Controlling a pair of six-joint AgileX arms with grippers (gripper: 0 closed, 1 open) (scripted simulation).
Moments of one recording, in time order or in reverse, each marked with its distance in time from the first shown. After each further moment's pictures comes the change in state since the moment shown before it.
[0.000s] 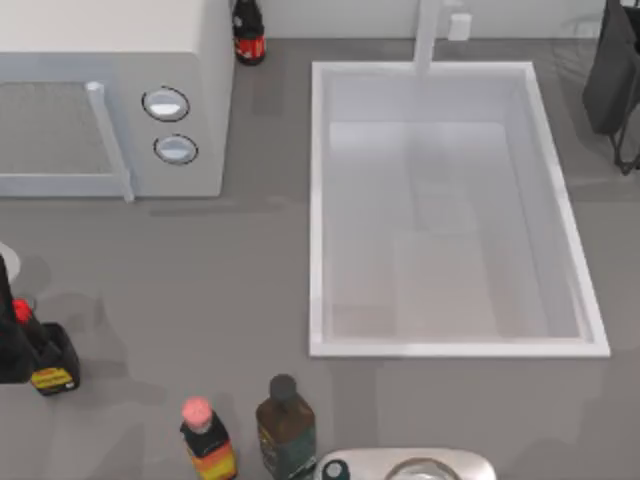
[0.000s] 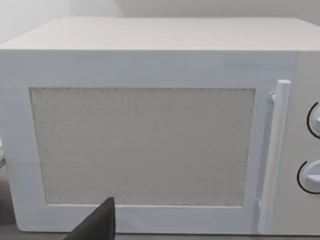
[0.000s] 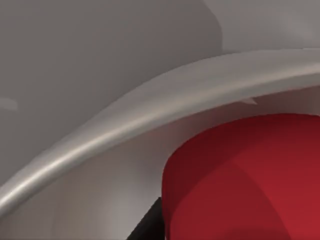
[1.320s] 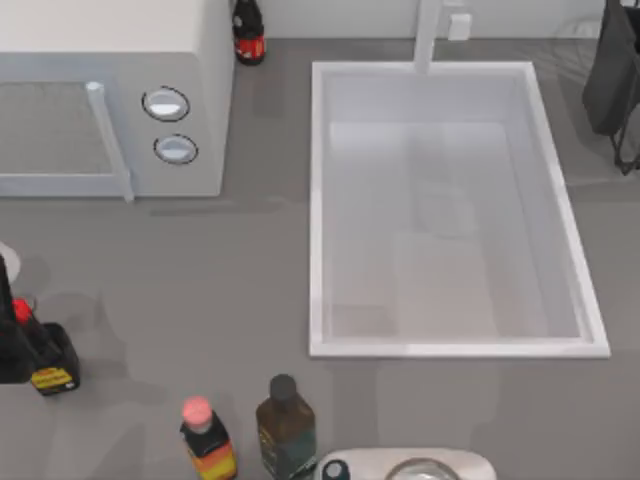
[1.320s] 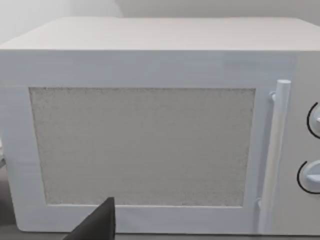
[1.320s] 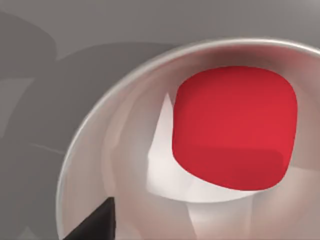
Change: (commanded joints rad) left arm 0.000 0.000 0.000 0.000 0.000 0.000; right arm 0.017 -0.299 0.199 -0.411 0.001 0.012
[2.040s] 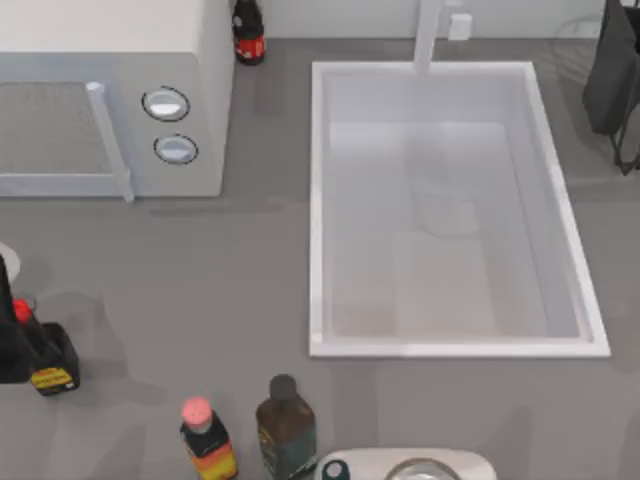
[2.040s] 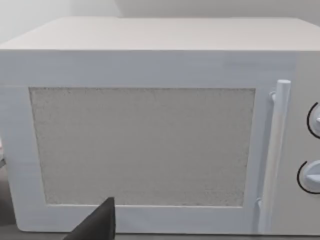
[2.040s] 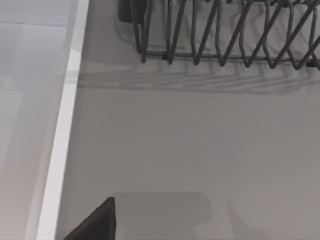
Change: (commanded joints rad) left arm 0.000 0.000 0.000 0.000 0.000 0.000; right arm 0.221 -0.964 -0.617 0.662 -0.004 0.212
